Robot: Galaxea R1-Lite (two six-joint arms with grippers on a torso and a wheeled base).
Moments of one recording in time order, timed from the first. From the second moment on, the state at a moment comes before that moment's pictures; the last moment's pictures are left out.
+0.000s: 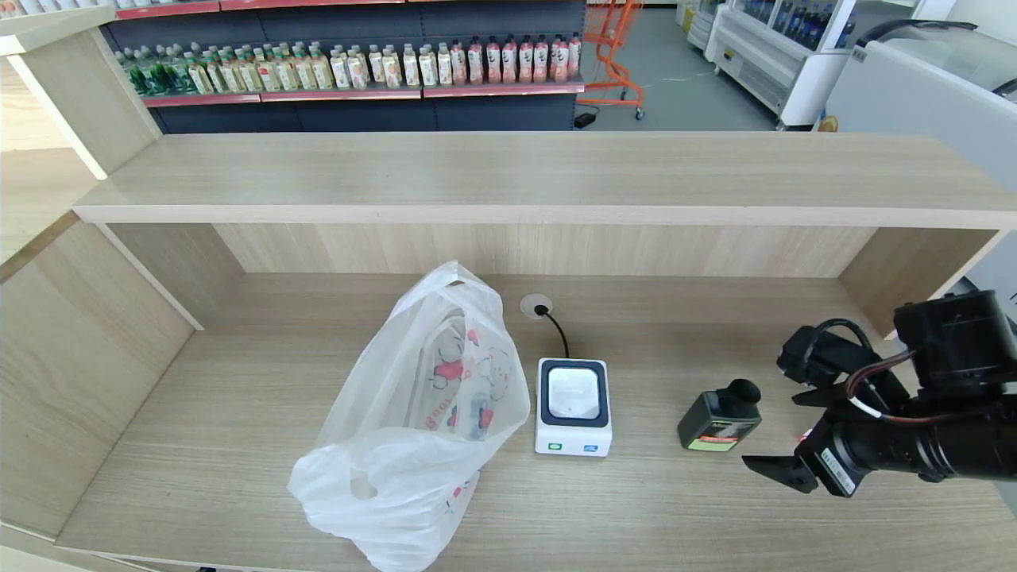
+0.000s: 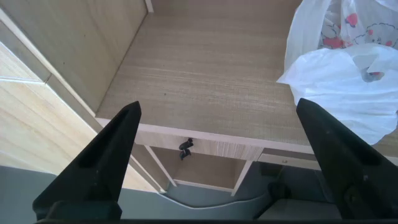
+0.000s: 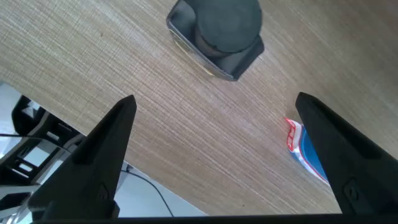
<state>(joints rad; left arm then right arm) 0.00 0.00 0.00 0.05 0.13 0.01 0.20 1.53 -0.65 -0.13 0.10 -0.53</state>
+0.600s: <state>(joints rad) 0.00 0.00 0.00 0.05 0.13 0.01 0.26 1.68 -0.63 -0.34 0.10 -0.54</state>
